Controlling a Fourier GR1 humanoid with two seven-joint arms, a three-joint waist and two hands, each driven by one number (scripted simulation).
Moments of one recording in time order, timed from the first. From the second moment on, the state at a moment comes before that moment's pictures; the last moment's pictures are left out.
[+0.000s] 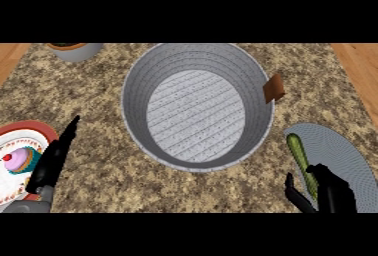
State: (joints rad) left arm -0.04 0.38 -0.09 -1.38 -0.15 0.13 0.25; right arm 0.11 -0.02 -0.32 -1.16 1.14 -0.76 -0.49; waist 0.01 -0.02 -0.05
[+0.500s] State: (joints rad) left arm -0.01 0.38 -0.08 -1.38 -0.15 0.13 0.24; right arm 0.15 0.00 -0.16 -1.64 1.27 -0.43 -0.10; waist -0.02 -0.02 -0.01
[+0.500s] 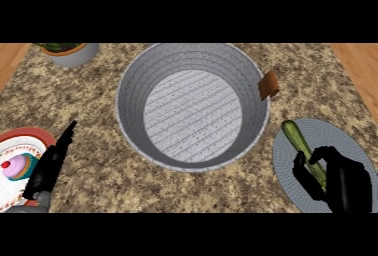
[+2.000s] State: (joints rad) left arm -0.04 0.34 -0.09 -1.38 -0.19 0.12 0.27; right arm -0.71 -0.01 0.32 -2.16 0.99 0.51 1.03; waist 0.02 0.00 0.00
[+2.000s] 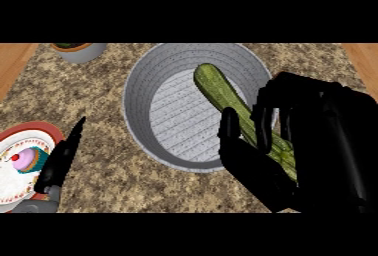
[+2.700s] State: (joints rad) left arm -0.03 0.33 -0.07 -1.38 -0.20 0.10 0.24; right arm -0.88 -0.01 0.34 -1.68 0.99 0.33 1.05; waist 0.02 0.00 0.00
